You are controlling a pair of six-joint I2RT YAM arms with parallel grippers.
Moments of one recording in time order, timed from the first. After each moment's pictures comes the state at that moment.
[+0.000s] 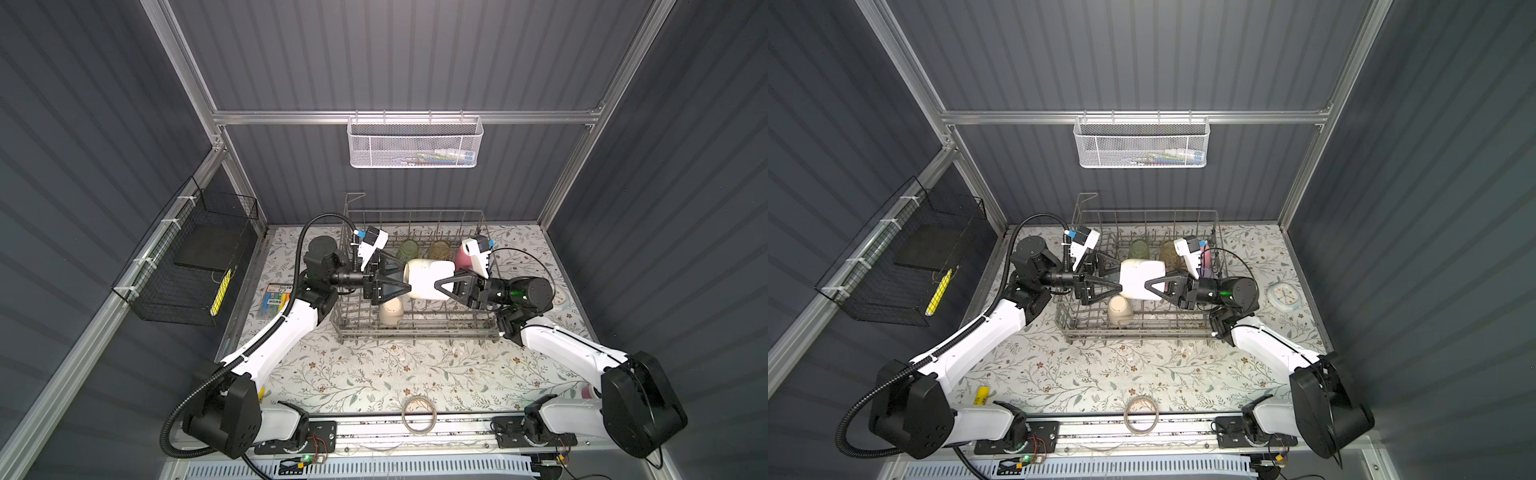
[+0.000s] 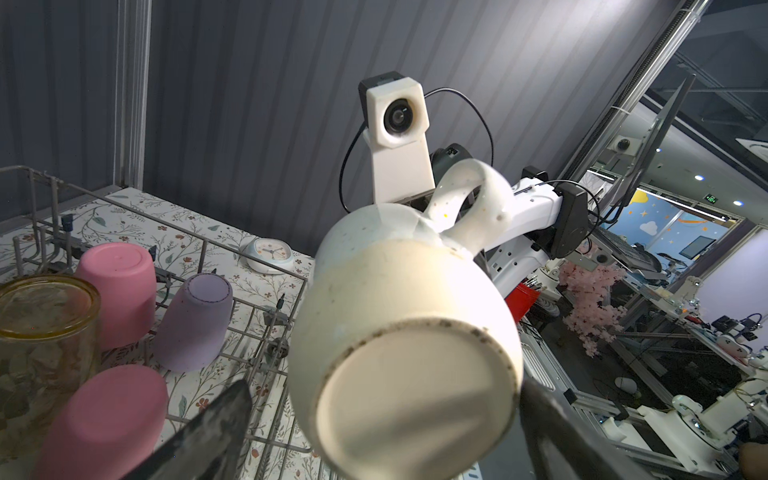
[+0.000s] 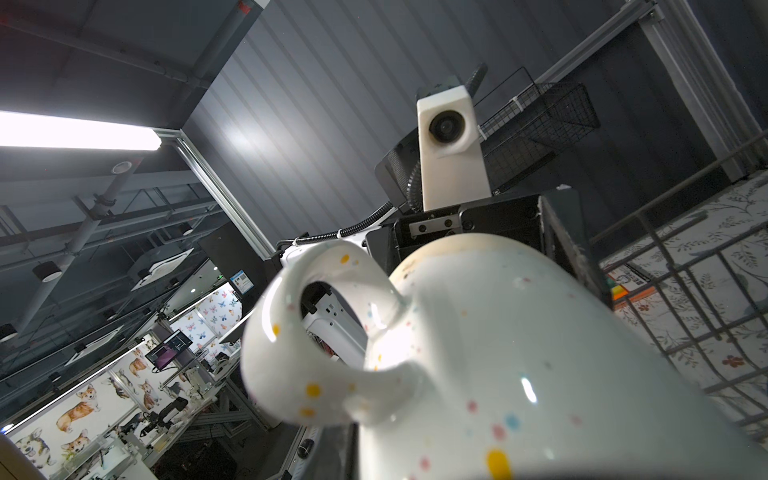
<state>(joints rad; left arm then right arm) -0.45 1.35 1.02 0.35 1.23 -0.41 0.44 1.31 0.69 1.28 -1.12 1.26</state>
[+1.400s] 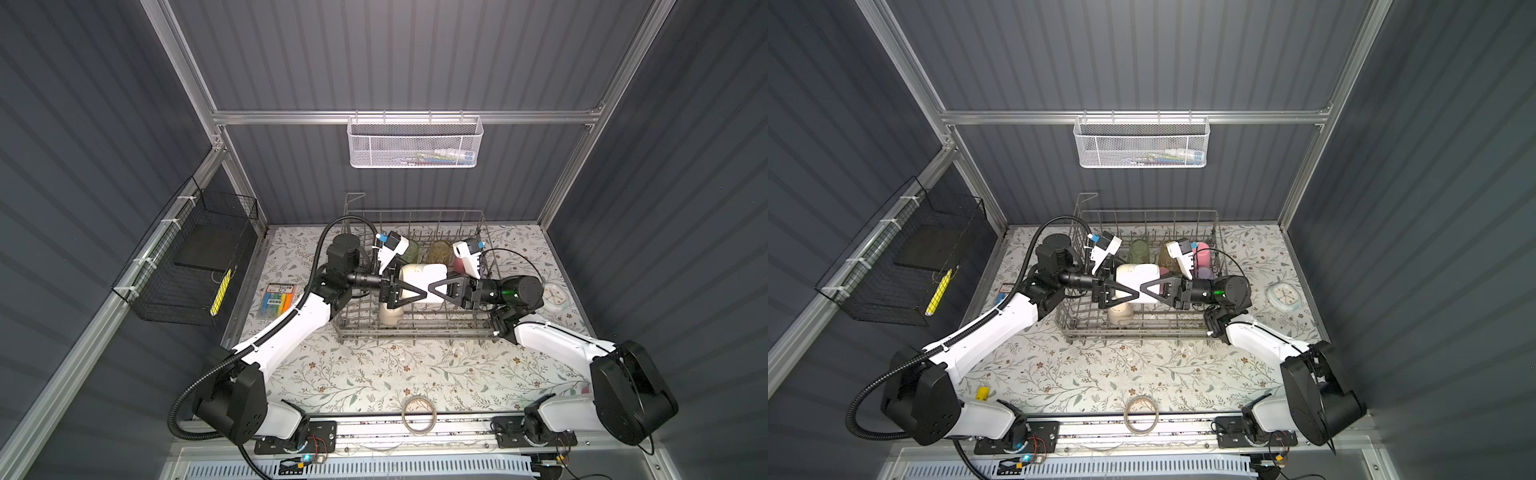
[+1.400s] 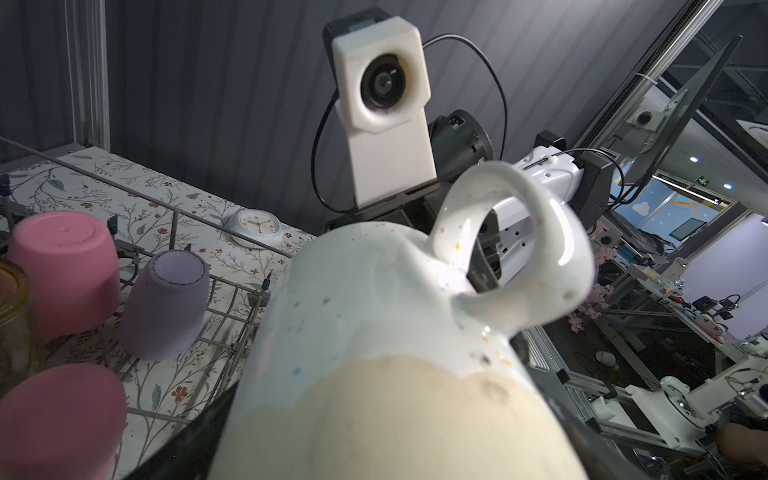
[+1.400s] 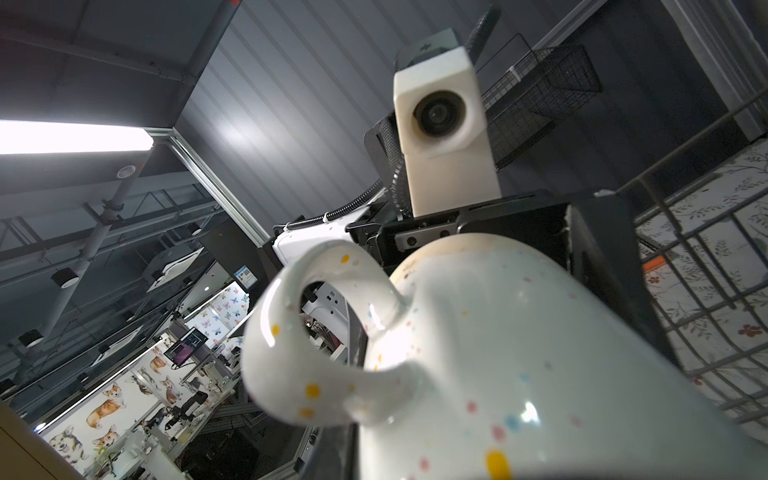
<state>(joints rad) -0.55 1.43 1.10 0.16 1.17 -0.26 0.46 1.37 0.69 1.29 -1.14 1.28</state>
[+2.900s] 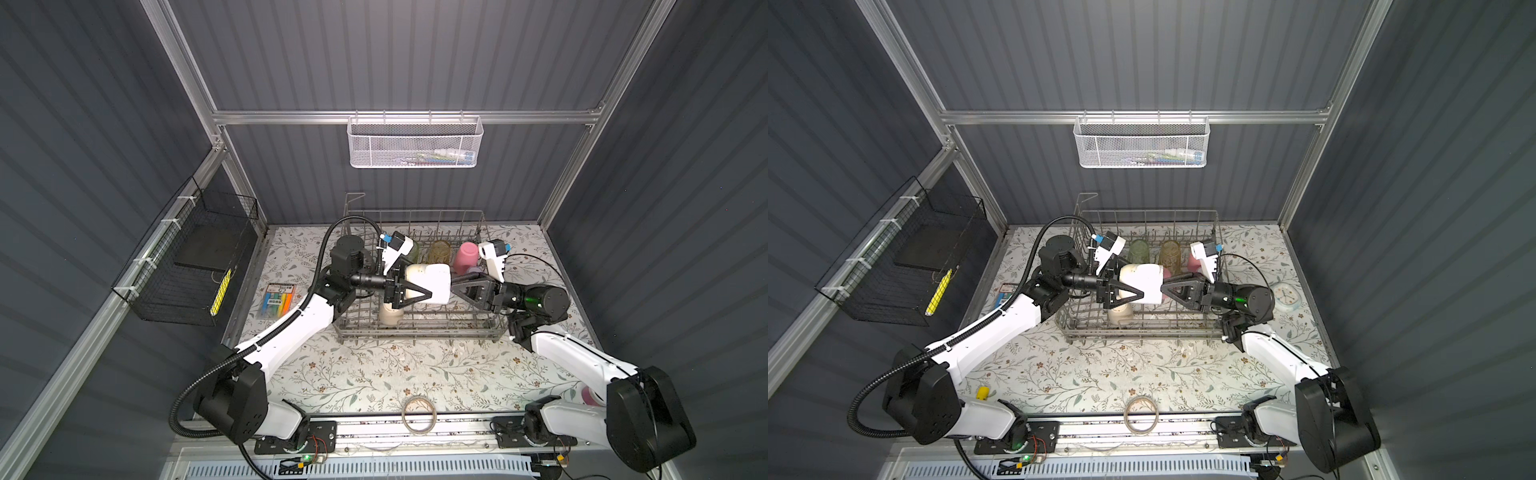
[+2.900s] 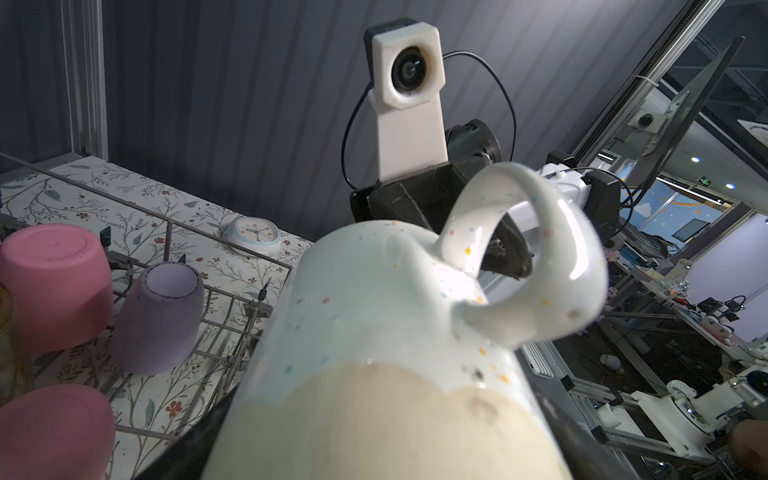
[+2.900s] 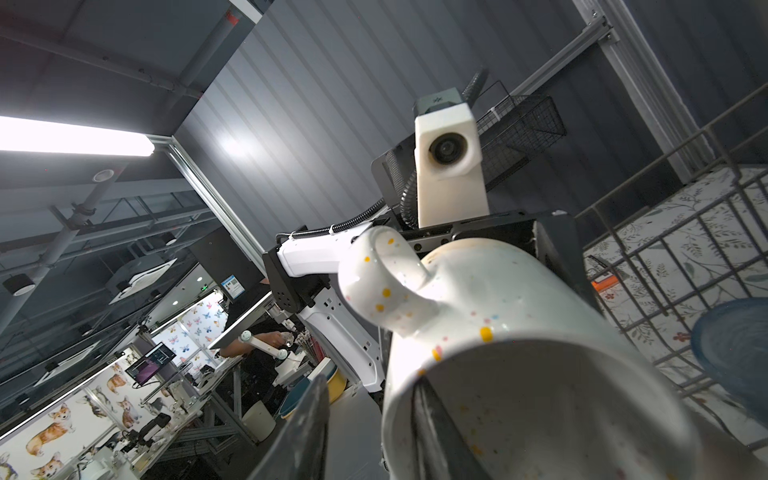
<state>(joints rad) -0.57 1.43 1.10 0.21 1.13 -0.30 0.30 1.22 0.59 1.33 -1.16 1.33</state>
